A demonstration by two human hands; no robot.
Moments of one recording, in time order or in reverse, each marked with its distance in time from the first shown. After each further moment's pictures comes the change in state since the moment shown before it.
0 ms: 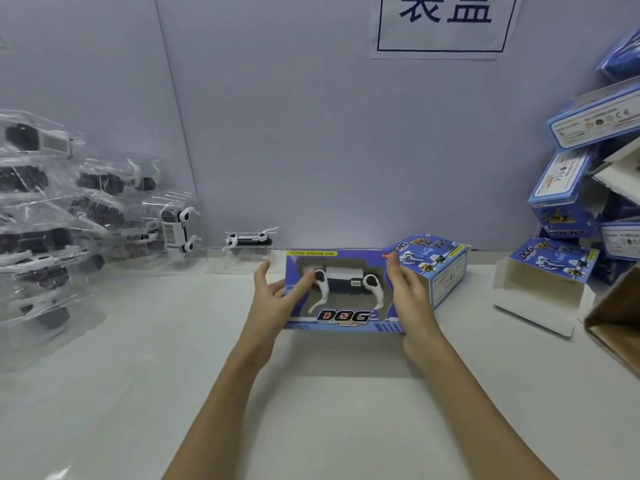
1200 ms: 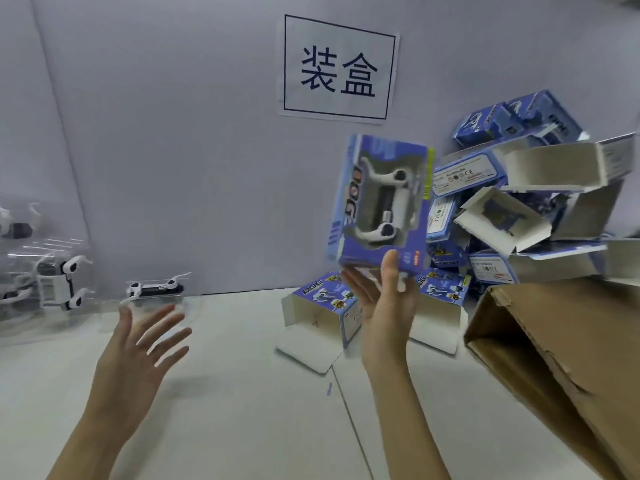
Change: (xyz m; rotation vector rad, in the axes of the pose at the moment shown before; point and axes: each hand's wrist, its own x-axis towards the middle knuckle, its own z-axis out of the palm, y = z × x) left_hand 0.019 -0.003 -0.046 -0.474 -0.064 -0.004; right_hand -0.016 -0.078 -0.048 0.673 0.231 -0.429
